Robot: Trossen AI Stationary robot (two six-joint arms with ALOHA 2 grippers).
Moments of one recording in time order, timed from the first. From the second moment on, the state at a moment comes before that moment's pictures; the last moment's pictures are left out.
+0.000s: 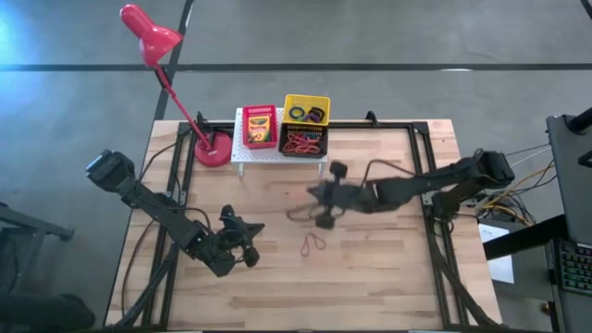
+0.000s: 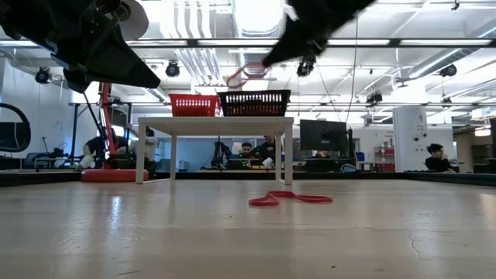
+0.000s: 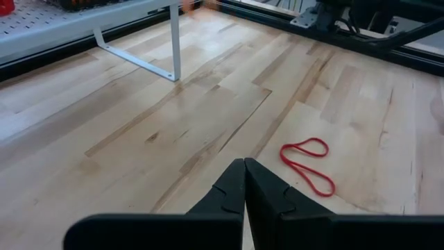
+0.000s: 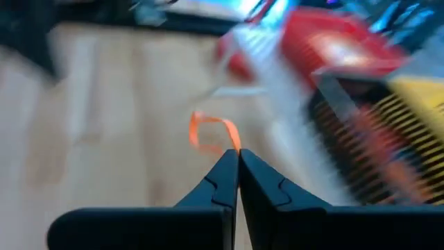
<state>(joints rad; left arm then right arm) -0.65 1.43 0.68 -0.10 -0.98 -0.87 0.16 1.52 1.05 -0.12 0.52 0.04</state>
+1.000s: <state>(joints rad) -0.65 1.43 0.68 -0.10 -0.98 -0.87 0.09 1.52 1.19 -0.47 0.20 0.06</state>
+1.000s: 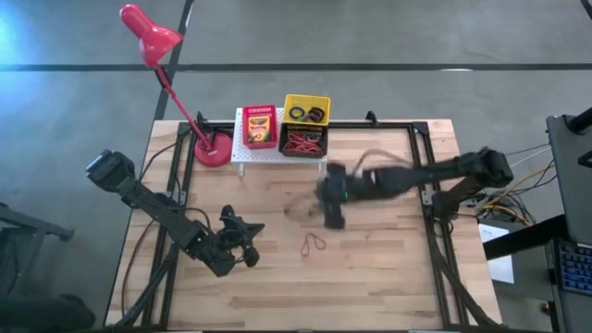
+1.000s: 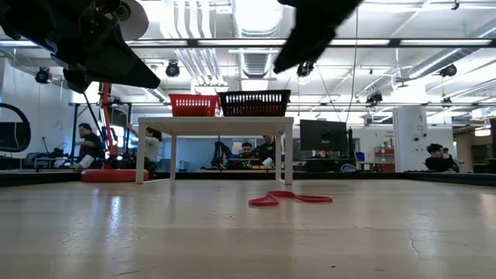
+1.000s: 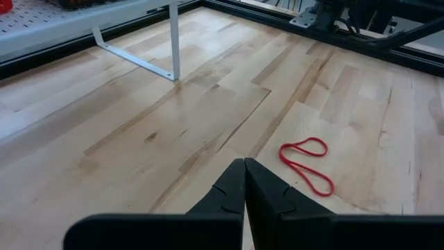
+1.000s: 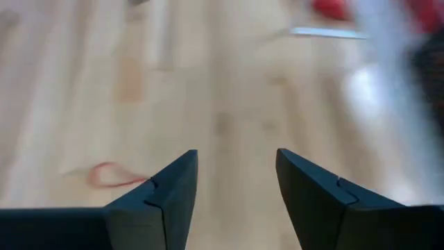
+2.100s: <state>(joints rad) -0.64 1.43 0.68 -0.09 -0.97 -0.87 0.25 1.69 1.01 -0.09 0.37 0.19</state>
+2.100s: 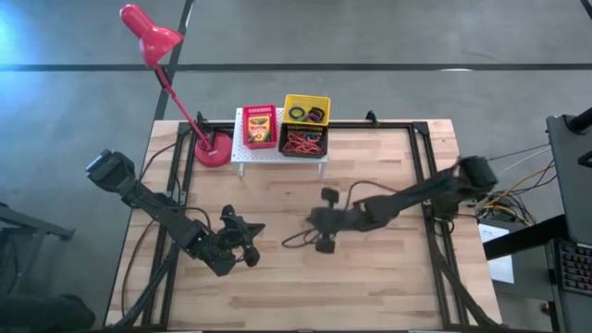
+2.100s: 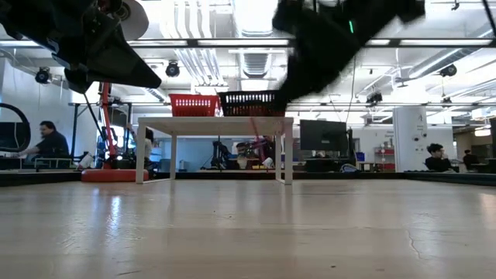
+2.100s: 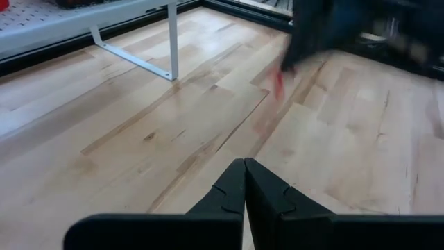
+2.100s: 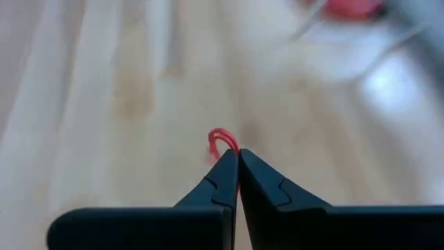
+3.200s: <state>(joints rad) -0.54 0.98 0.65 -0.13 -0.79 -0.52 -0.37 1.57 1.42 -0.43 0.07 0.04</state>
